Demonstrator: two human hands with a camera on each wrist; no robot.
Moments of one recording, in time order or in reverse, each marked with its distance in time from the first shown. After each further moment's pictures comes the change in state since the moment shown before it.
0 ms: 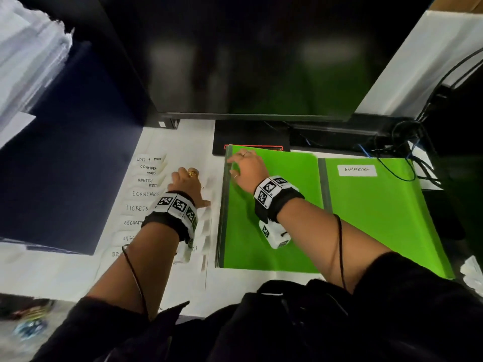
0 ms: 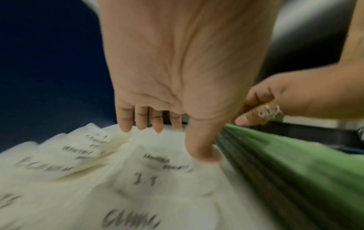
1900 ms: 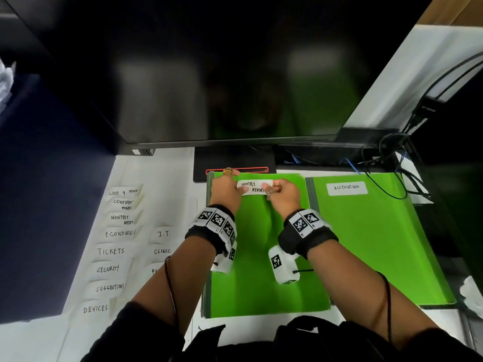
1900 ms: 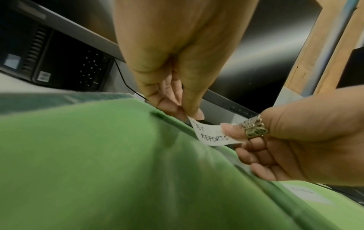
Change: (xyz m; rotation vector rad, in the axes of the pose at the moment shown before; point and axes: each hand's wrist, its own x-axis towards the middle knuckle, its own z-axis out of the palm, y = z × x) left_hand 0.056 0.122 -0.021 -0.728 0.111 0.152; right_hand -0.008 0.101 -0.003 0.690 0.301 0.710
